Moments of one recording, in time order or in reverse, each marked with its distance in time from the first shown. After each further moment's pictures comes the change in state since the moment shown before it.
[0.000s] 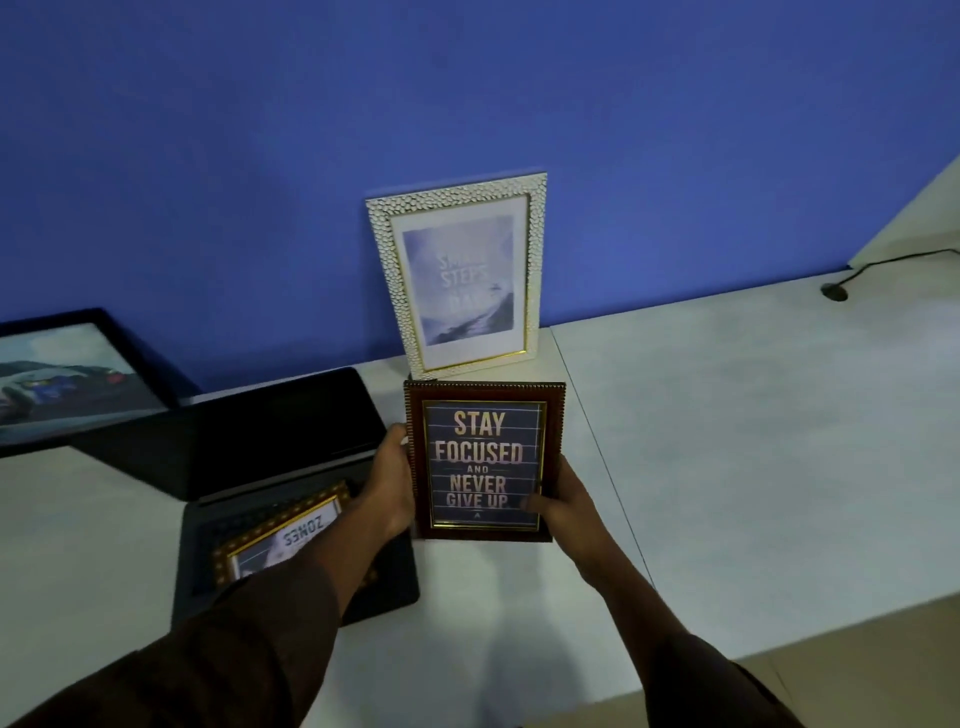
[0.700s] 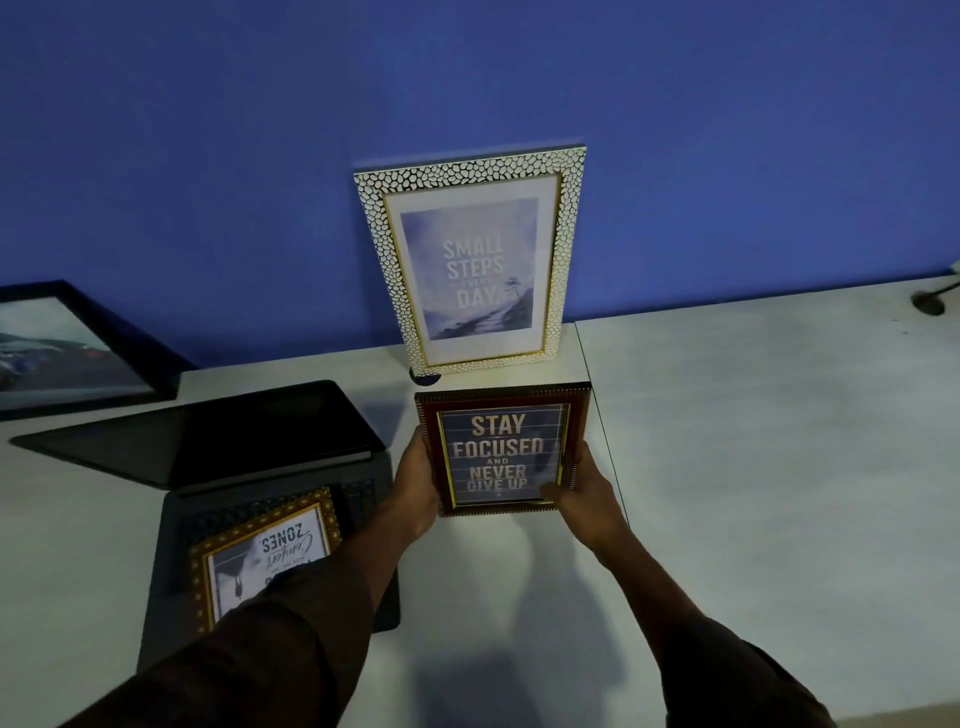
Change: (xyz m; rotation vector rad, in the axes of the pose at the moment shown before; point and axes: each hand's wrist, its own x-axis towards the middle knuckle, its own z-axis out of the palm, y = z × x) left_hand 0.070 -0.012 0.041 -0.067 0.029 0.047; right_hand 0.093 0.003 -0.038 -0.290 -0.003 0.083
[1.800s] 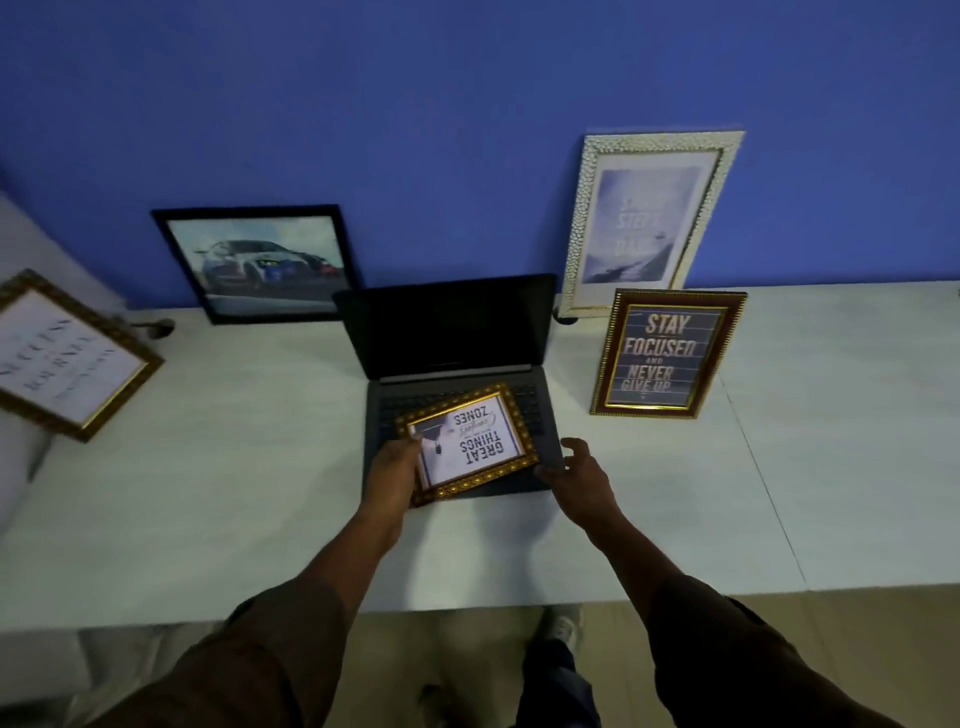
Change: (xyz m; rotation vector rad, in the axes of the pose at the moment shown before) left_hand -0.189 -0.035 -0.301 0.262 0.240 0.164; right_hand -0.177 -0.041 0.246 -0.189 0.074 0.044
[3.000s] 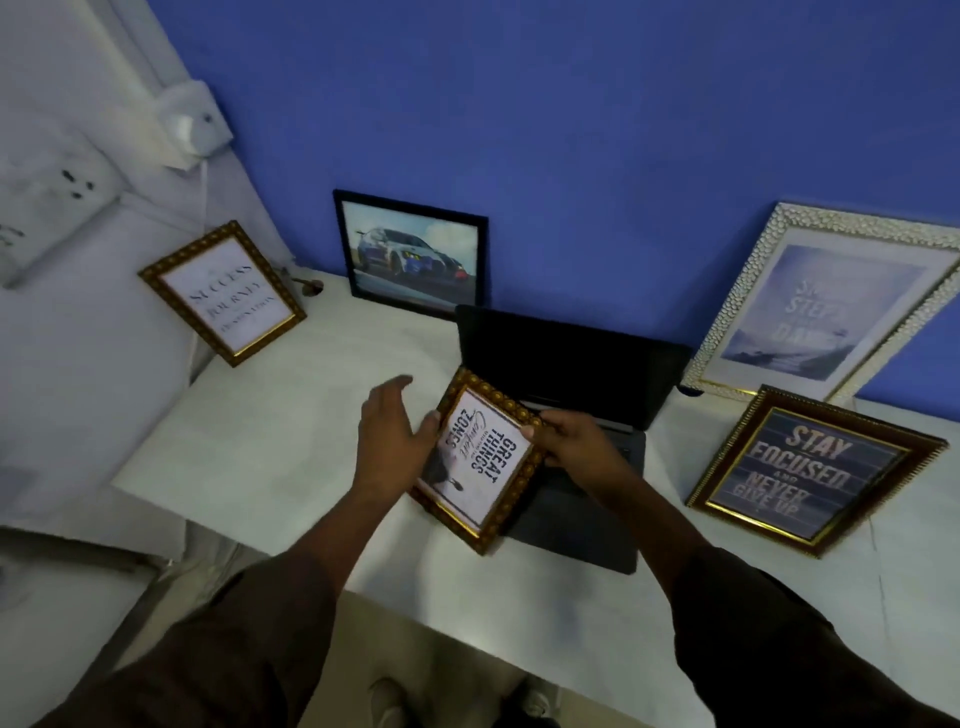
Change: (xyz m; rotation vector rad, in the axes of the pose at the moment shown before) left_hand 0.010 0.050 -0.078 0.553 0.576 0.413; right_hand 0.057 -0.142 0.030 0.105 -0.602 -0.357
